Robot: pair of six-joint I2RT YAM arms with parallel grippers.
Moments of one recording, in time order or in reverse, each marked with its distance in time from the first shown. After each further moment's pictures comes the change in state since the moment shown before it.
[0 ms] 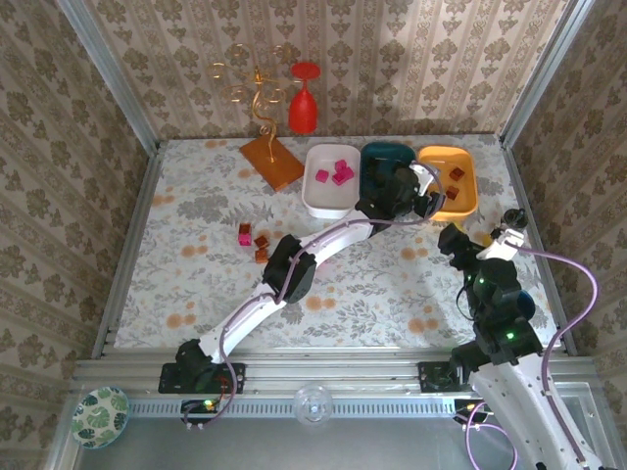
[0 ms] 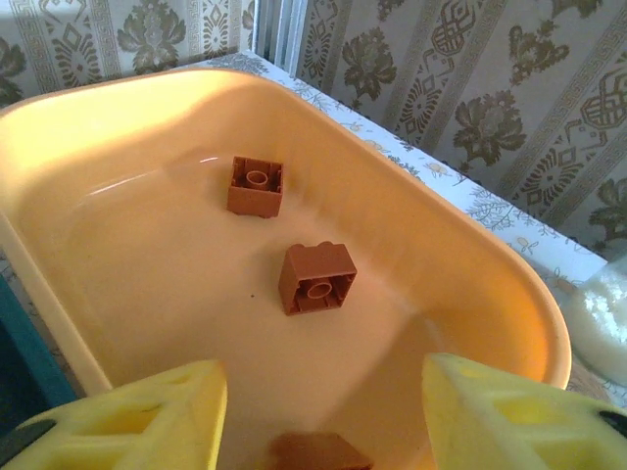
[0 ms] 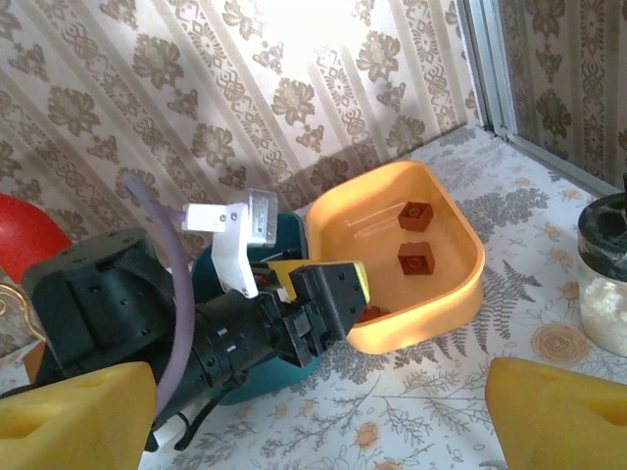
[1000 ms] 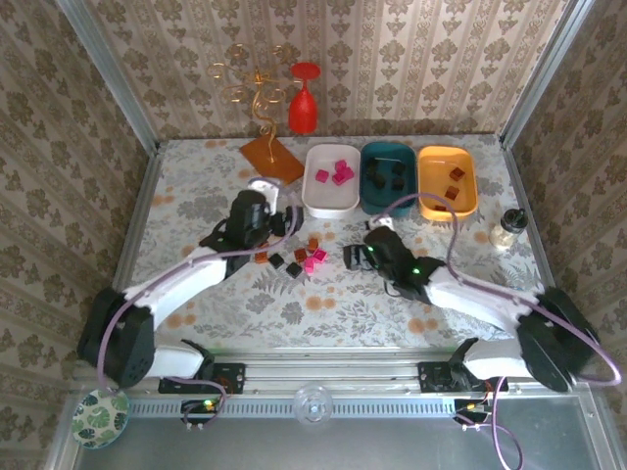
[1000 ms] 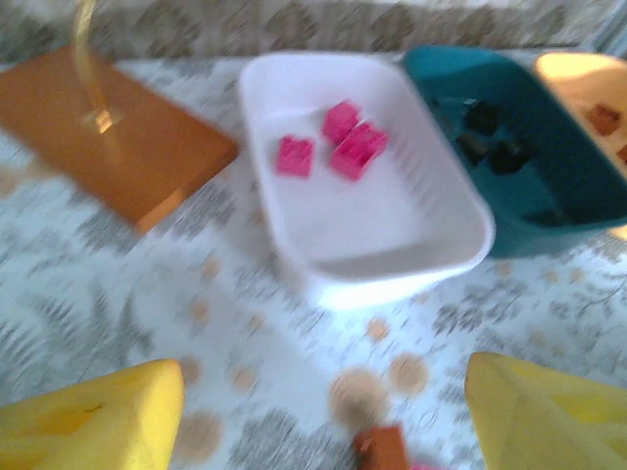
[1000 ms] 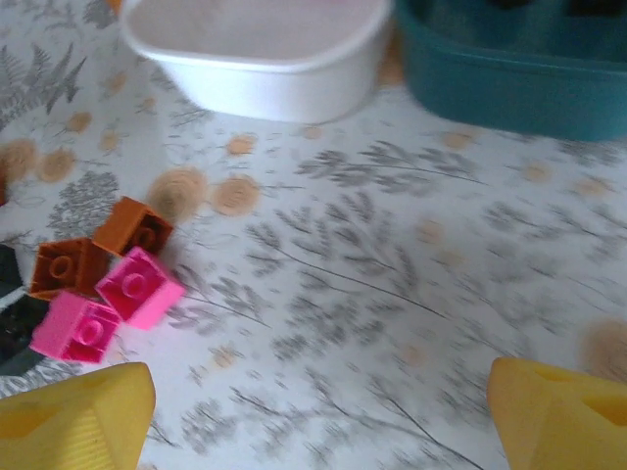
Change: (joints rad) left arm 0.375 -1.572 -1.868 0.117 -0.149 -0.077; right arm 0.486 0.967 0.280 0.142 -0.103 -0.036
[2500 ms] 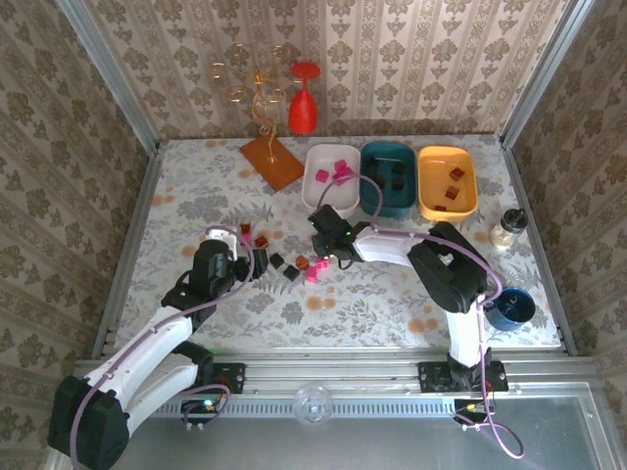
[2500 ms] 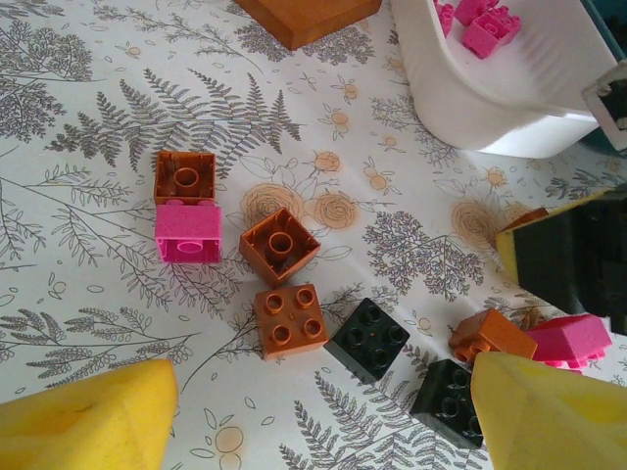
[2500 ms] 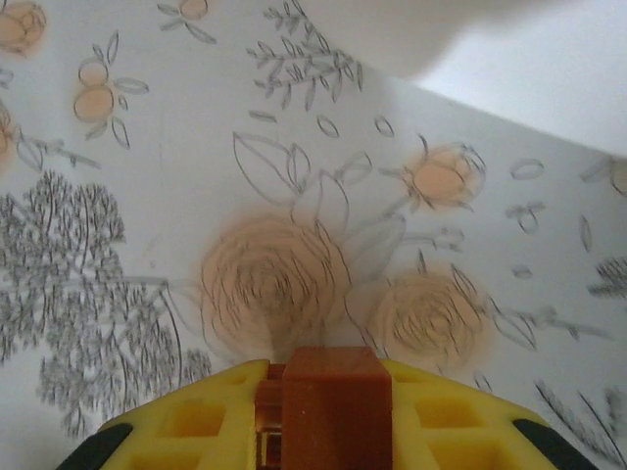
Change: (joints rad) left arm 0.103 -0.451 -0.372 -0.158 0.012 -0.099; right arm -0.001 0.568 0.449 -0.103 -0.106 -0.050
